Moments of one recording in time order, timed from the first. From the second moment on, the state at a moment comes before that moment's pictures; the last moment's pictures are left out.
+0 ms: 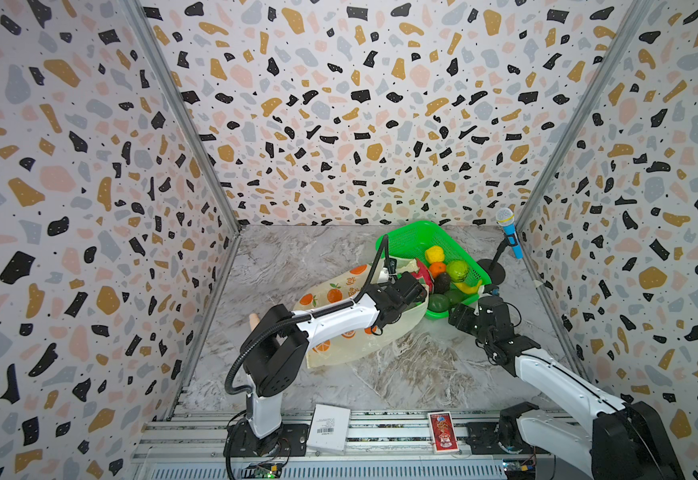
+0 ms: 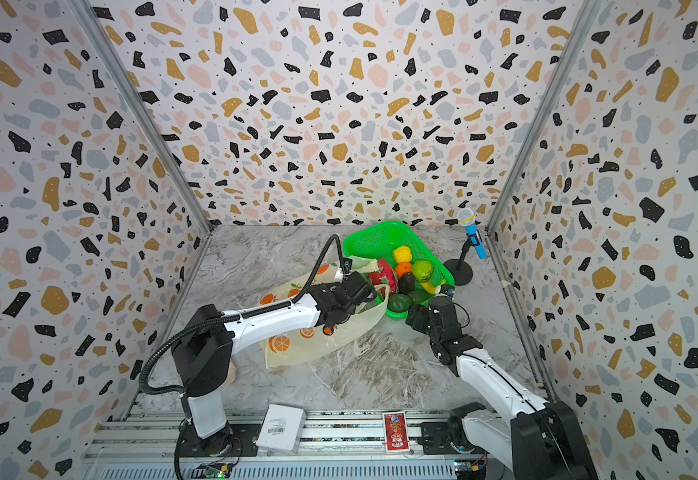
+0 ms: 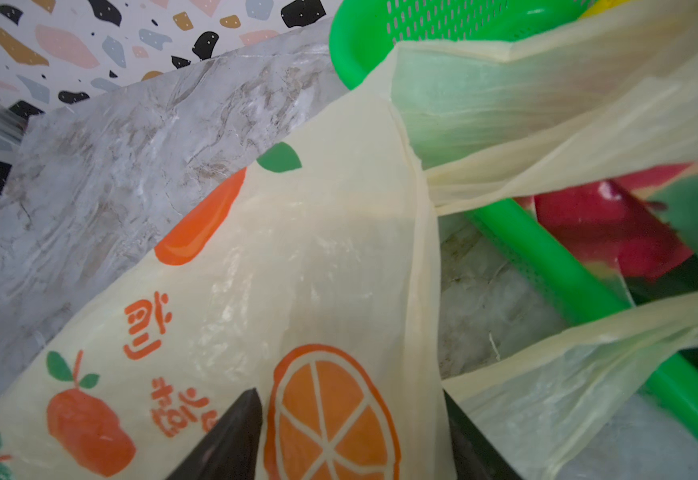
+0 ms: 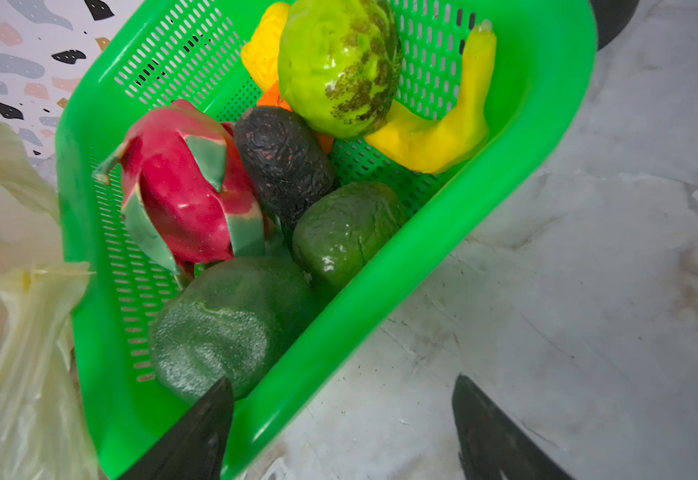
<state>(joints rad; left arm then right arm) -0.92 1.86 1.43 -0.60 -0.68 -0.56 0.31 1.06 0.46 -0.05 0.08 0.59</state>
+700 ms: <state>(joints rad) -0.73 1.32 1.06 -0.25 -0.20 -0.22 0.45 0.93 0.62 0.00 -0.15 0.44</state>
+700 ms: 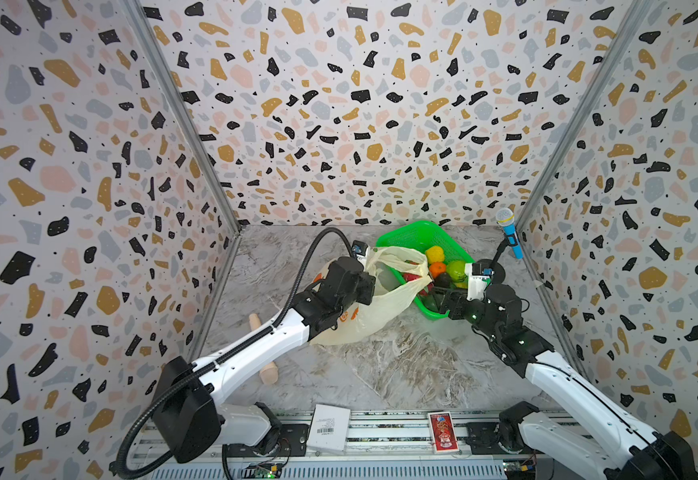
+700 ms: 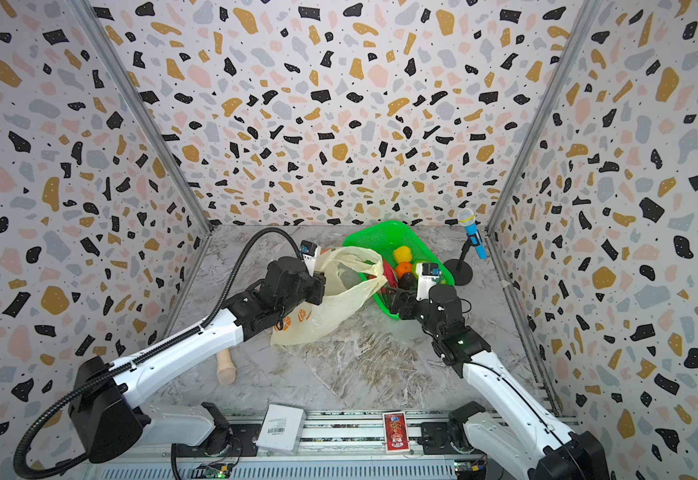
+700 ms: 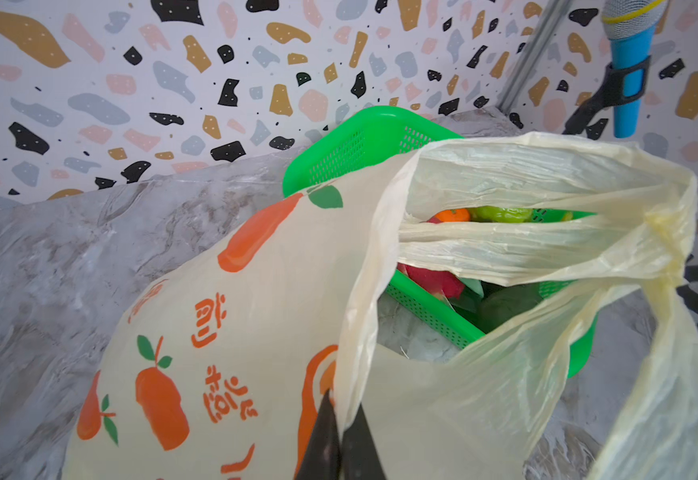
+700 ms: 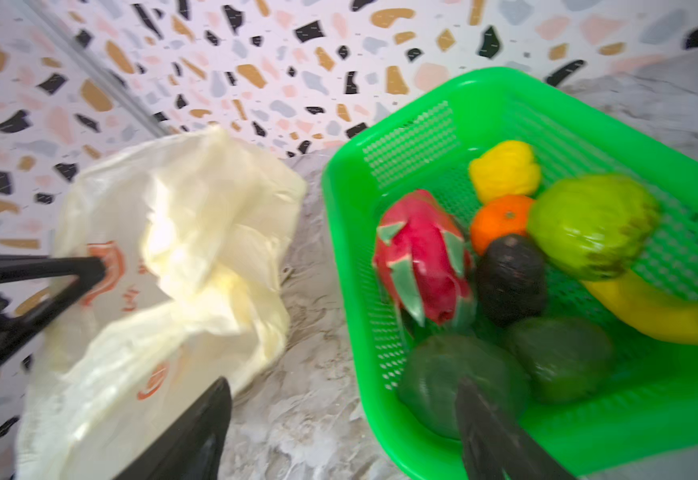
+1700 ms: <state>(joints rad) -0.70 1.15 0.85 -0.03 -0.14 -0.24 0.65 1.05 0.68 0.10 -0.31 0.46</state>
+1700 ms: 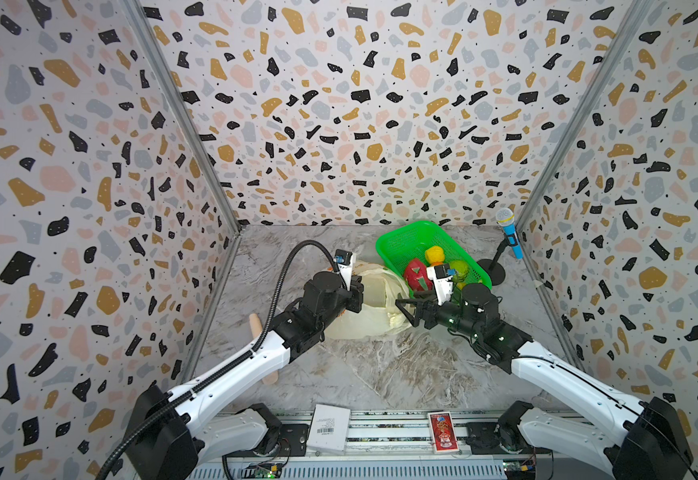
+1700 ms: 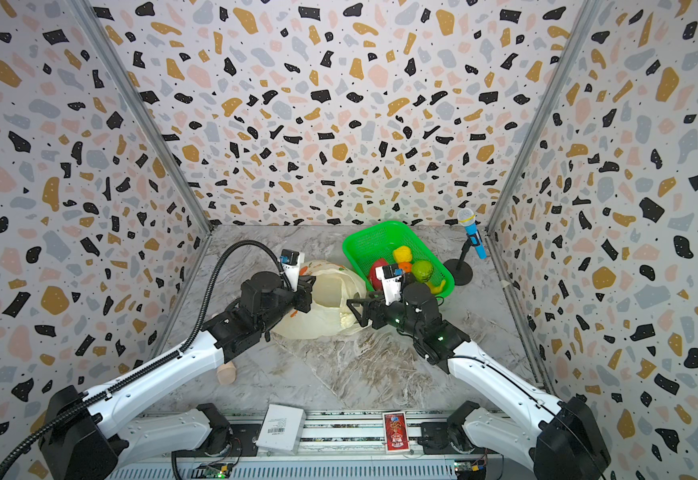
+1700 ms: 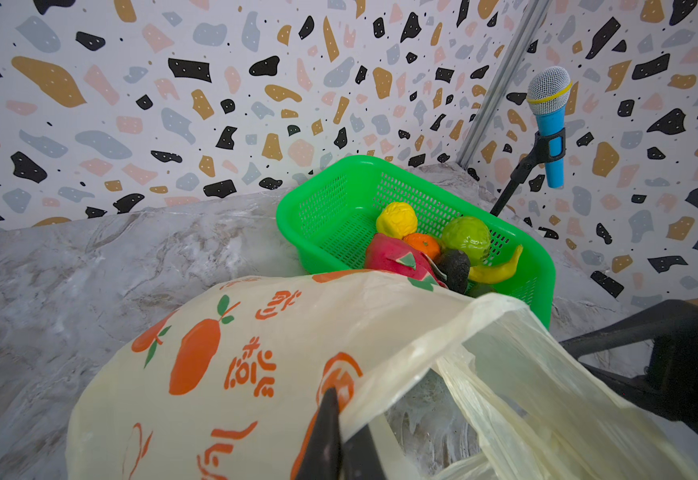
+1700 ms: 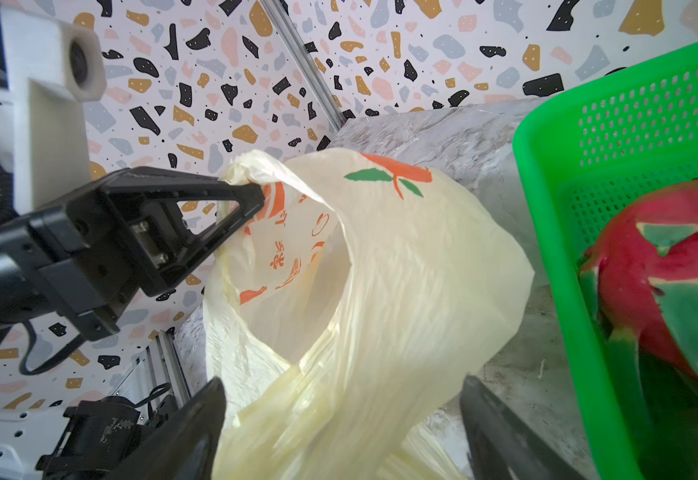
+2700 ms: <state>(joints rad) -0.70 0.97 0.73 -0.04 -0.01 -0.13 0.58 1.24 0.92 -0.07 -0.13 0.38</state>
